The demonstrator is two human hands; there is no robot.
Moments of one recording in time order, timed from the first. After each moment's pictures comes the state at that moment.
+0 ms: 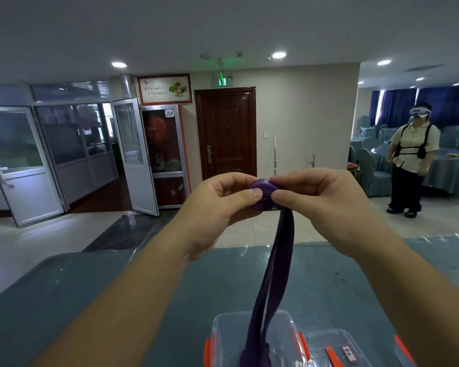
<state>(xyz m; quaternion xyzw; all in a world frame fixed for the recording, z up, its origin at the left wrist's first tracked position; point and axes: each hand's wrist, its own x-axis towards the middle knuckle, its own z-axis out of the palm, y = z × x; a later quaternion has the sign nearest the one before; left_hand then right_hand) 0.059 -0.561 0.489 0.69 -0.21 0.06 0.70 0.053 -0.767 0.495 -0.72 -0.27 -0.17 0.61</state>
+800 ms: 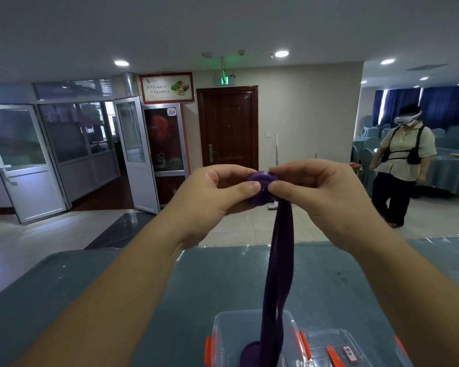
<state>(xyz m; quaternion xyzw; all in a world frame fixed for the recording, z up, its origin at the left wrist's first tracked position) 0.056 -0.551 0.503 0.73 -0.21 0.09 0.64 0.056 -0.761 0.501 -0.73 -0.28 -0.19 0.60</state>
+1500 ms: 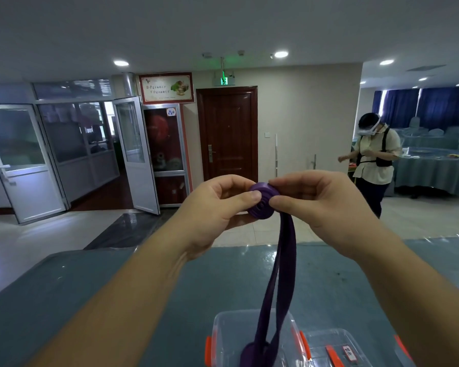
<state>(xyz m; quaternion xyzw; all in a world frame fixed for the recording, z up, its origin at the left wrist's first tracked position) 0.059 -0.552 0.486 0.71 -0.18 0.04 0.68 0.053 -0.763 0.492 -0.76 -0.26 -0.16 0.58</state>
